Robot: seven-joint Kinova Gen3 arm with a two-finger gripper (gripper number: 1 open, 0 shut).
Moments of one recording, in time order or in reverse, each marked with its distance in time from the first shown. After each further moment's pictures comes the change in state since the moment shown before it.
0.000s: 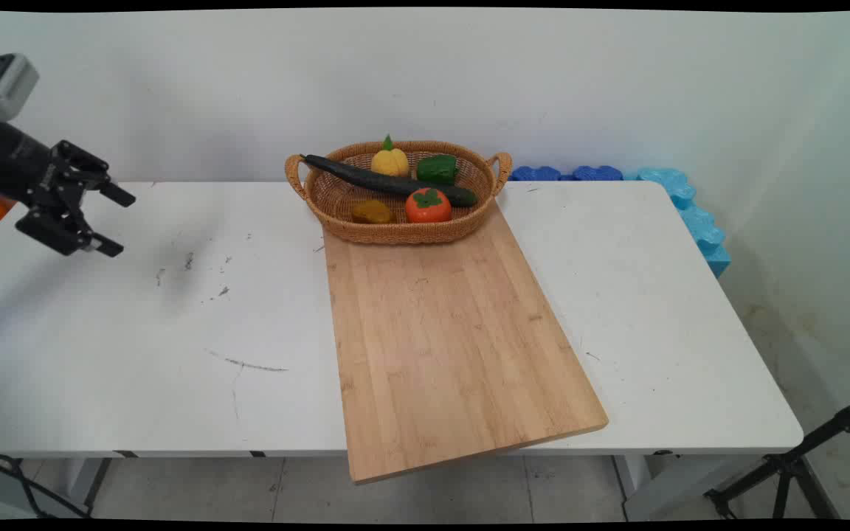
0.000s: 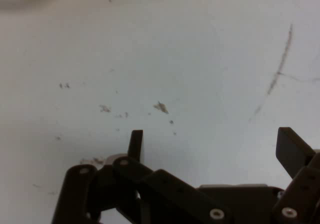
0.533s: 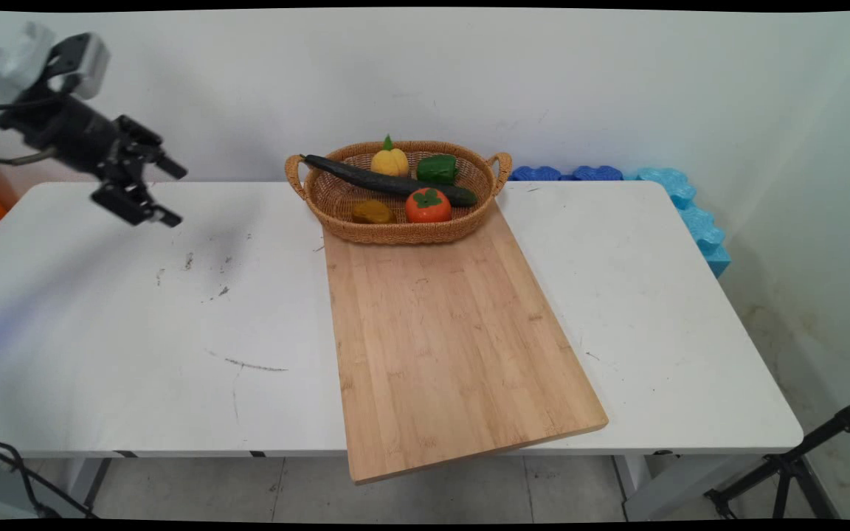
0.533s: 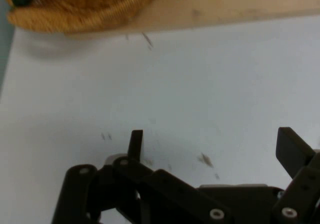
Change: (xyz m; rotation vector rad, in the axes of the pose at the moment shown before) arm 0.061 -0.026 0.033 0.058 0.005 0.036
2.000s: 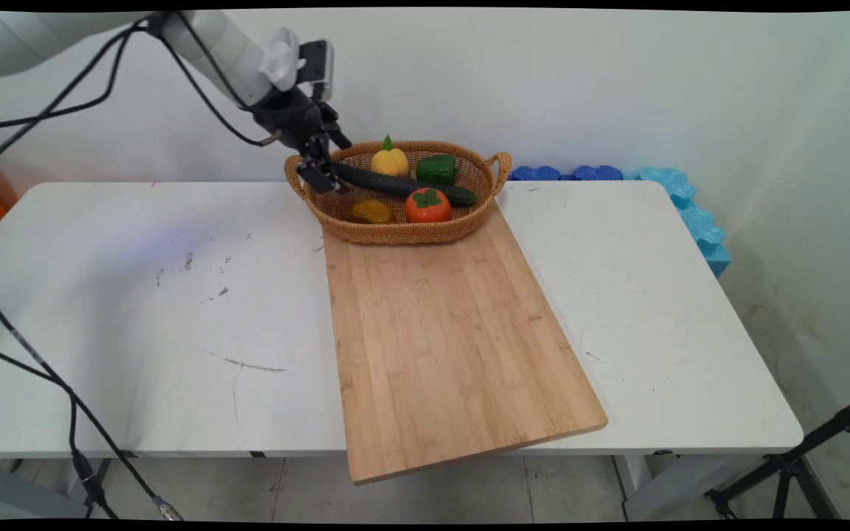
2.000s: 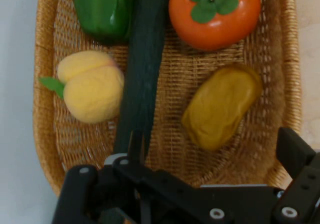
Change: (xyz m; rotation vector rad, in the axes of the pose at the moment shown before) arm 0.180 -0.058 0.164 0.068 -0.011 0.214
